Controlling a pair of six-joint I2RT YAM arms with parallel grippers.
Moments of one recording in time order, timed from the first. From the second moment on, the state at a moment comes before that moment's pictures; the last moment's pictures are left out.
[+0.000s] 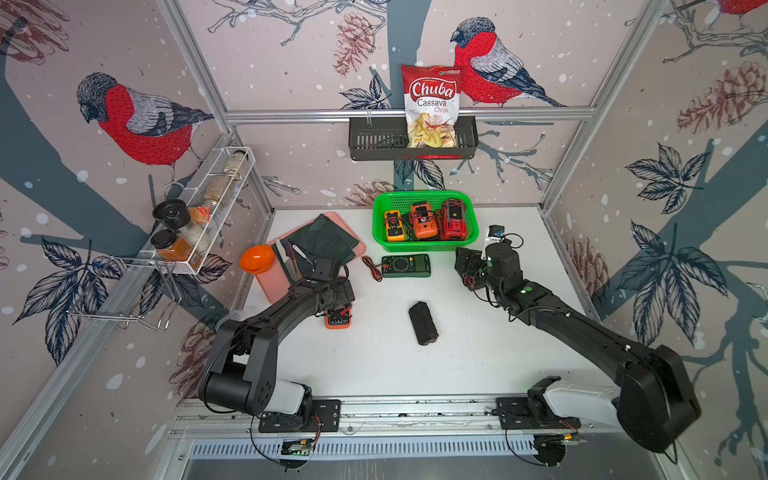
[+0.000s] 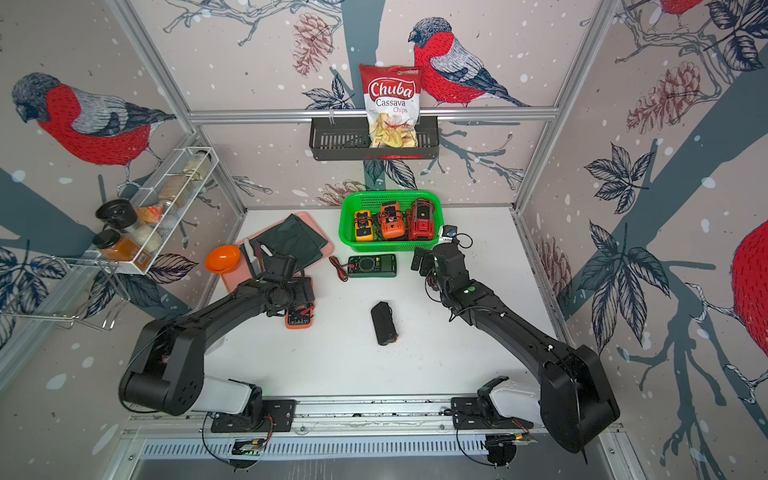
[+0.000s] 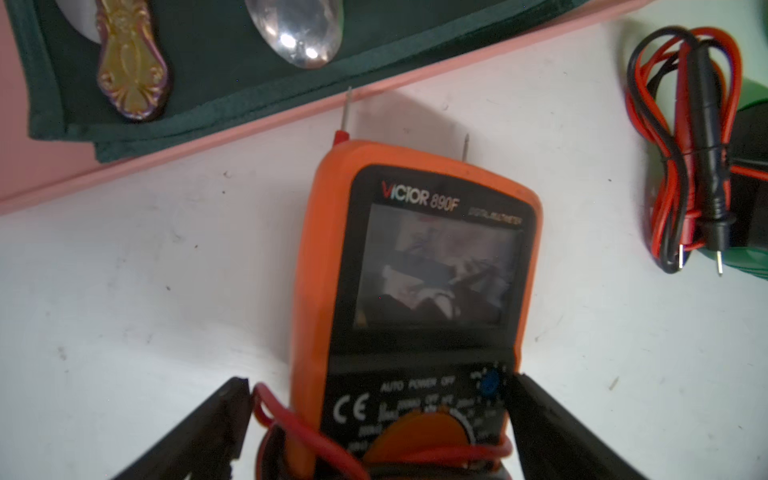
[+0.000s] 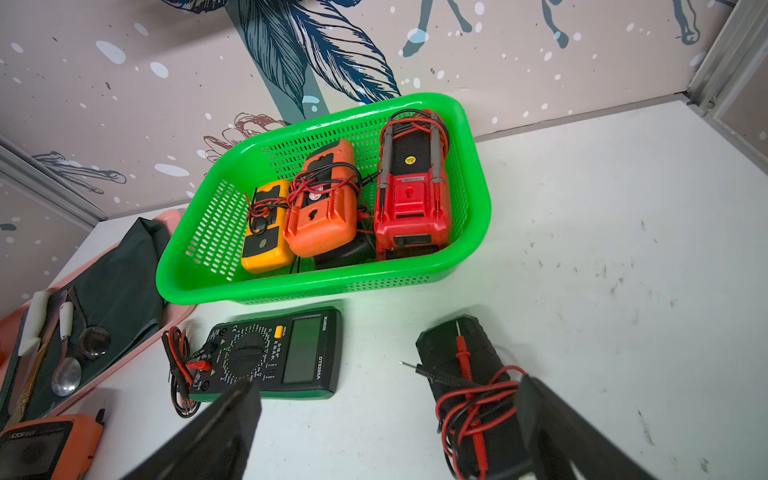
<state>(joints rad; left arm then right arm) -0.25 1.46 0.79 -0.47 -0.13 -0.54 0.54 1.24 0.79 -0.01 0.29 0.39</state>
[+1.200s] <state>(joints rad) -0.31 1.45 0.81 -0.54 -0.22 -0.50 0.57 1.28 0.80 0.02 0.26 0.39</state>
